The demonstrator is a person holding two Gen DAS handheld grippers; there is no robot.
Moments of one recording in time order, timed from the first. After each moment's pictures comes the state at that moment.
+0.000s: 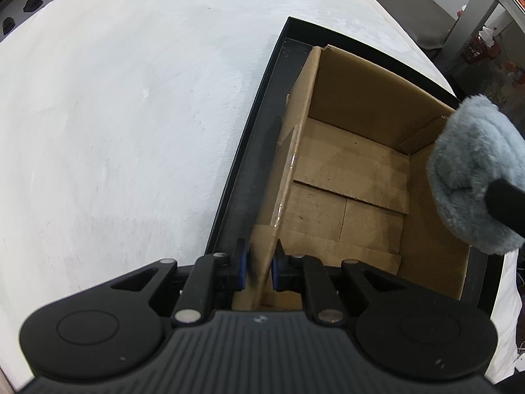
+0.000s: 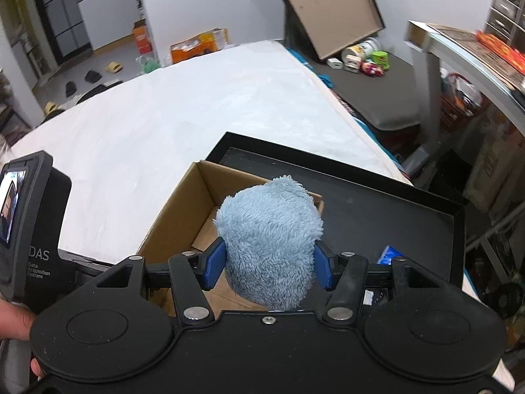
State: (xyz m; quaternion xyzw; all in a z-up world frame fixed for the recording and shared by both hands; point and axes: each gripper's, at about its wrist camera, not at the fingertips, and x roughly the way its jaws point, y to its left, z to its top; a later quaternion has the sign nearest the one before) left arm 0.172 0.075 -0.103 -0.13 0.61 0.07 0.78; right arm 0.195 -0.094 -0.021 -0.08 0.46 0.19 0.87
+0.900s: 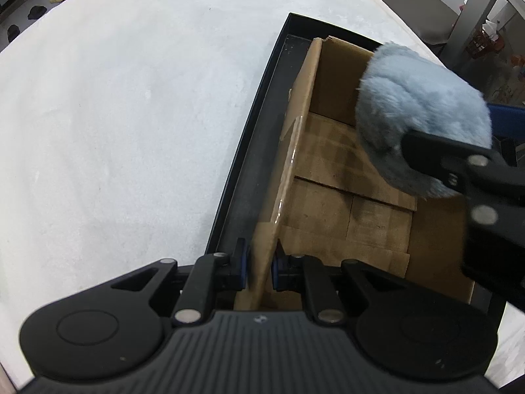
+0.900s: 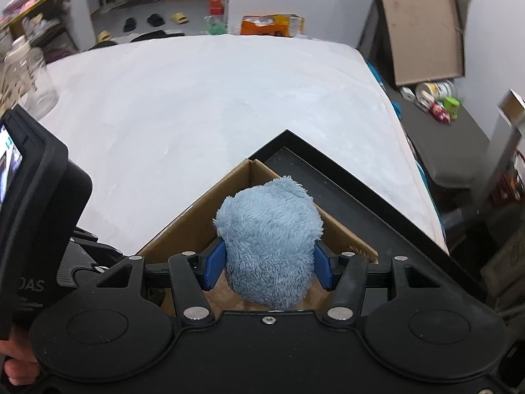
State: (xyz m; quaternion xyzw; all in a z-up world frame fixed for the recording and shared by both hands) left arm 0.170 0.065 -0.106 -0.12 0.61 0.08 0.78; right arm 0.208 -0.041 -0.036 -0.21 0.43 0.30 0.83
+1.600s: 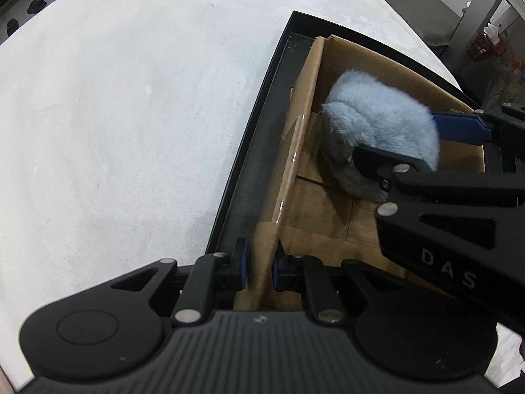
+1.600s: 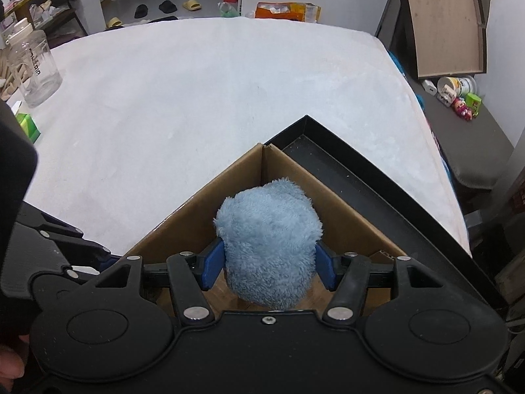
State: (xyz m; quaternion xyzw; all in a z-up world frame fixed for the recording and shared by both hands) left arm 0.172 0.070 -0.108 -0.13 0.62 0.08 0.77; right arm 0.219 -0.027 -0.068 -0.21 0.45 0.31 0.81
